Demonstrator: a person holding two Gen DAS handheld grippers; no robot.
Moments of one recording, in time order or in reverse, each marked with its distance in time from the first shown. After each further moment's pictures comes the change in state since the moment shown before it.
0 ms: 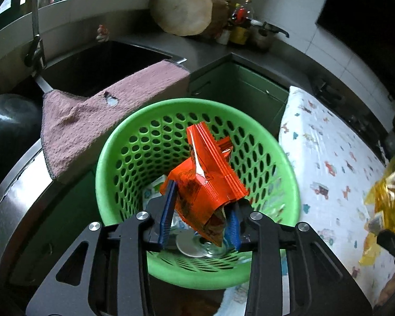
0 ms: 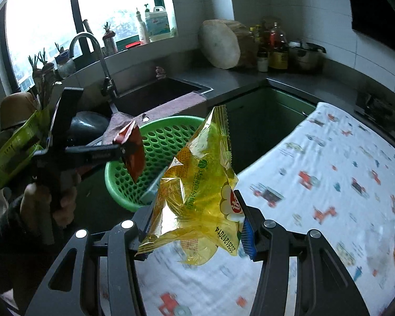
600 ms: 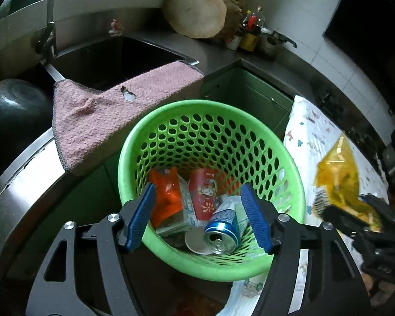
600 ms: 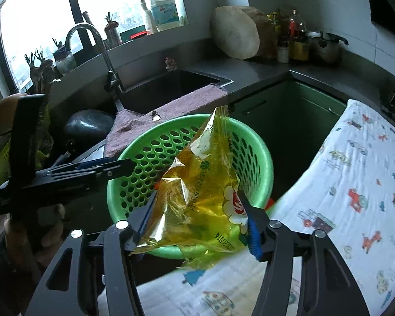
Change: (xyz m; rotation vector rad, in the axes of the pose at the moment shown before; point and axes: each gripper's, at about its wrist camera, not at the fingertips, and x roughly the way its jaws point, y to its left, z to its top) left arm -0.015 0.027 -0.002 -0.071 -0.022 -0.022; right arm 0.080 0.030 0.029 0.020 0.043 0.061
